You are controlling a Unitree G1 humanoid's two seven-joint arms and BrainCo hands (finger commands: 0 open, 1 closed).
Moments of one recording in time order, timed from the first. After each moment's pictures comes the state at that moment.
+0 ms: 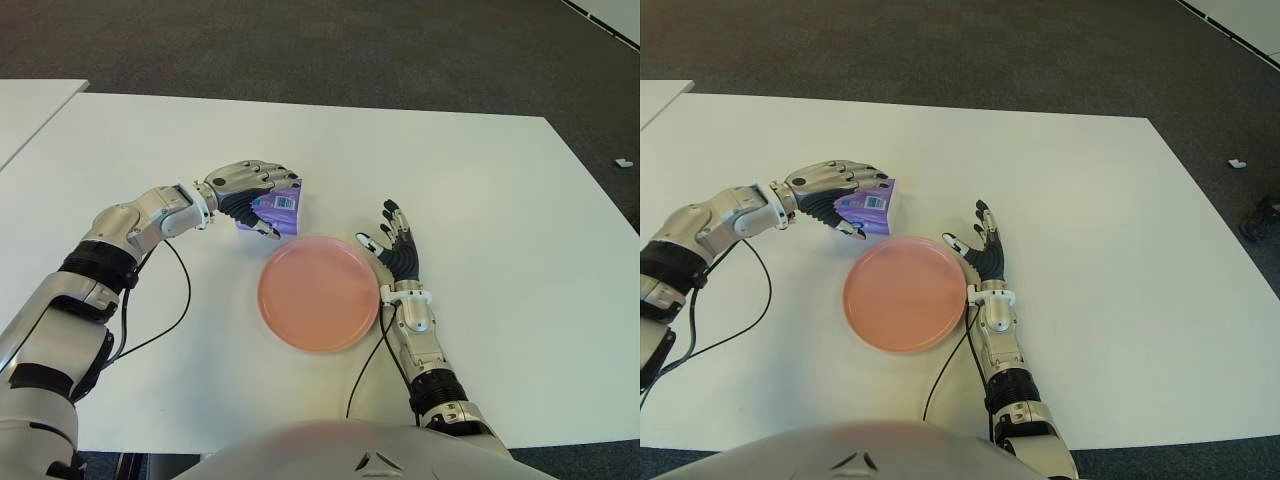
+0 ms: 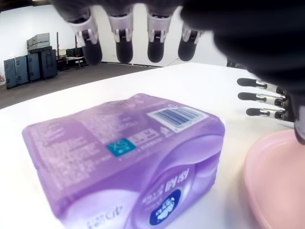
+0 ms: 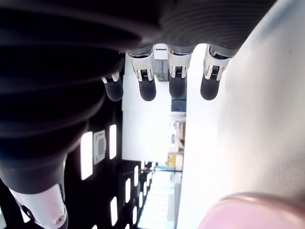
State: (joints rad) left arm -0.66 0.69 -0.44 0.61 0.84 -0.71 -0.03; right arm -0.12 0.03 0.02 0.55 -0.10 -0.51 -0.11
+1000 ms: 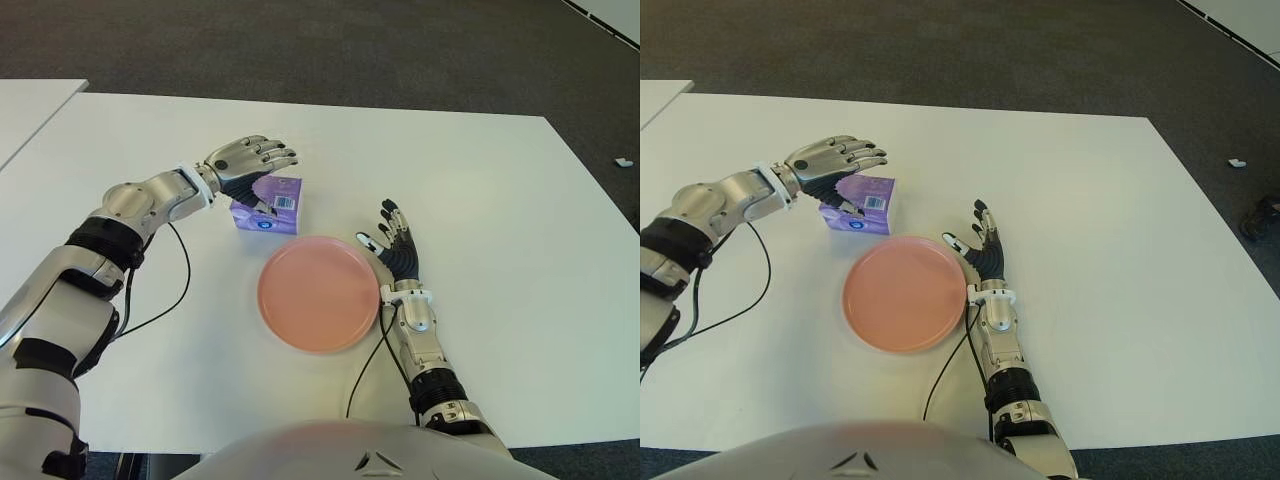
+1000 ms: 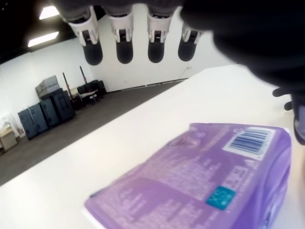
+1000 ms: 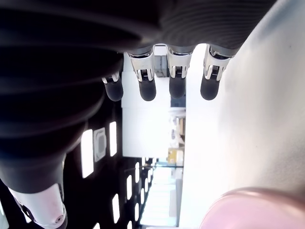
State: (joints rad) left arm -0.78 0.70 -0.56 0.72 1.09 -0.57 0.33; right arm -0.12 0.04 0.02 0.55 -0.07 -0.51 -0.07
